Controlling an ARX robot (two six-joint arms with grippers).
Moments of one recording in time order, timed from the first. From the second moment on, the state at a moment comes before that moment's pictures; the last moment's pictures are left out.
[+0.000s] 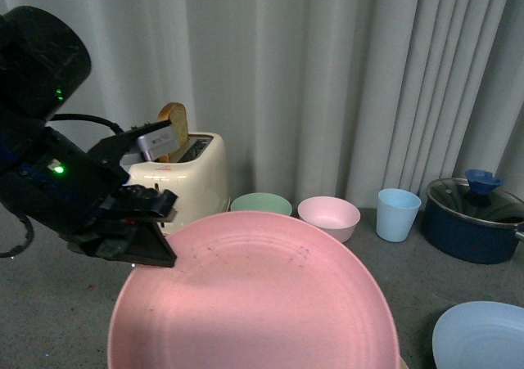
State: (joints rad) left arm -0.17 1.84 1.25 -0.43 0.43 0.18; right arm 0.00 0.00 0.01 0.00 0.00 -0.01
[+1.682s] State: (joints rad) left arm -0.33 2.16 1.40 -0.35 0.29 0.02; right arm 0.00 0.00 0.01 0.00 0.00 -0.01
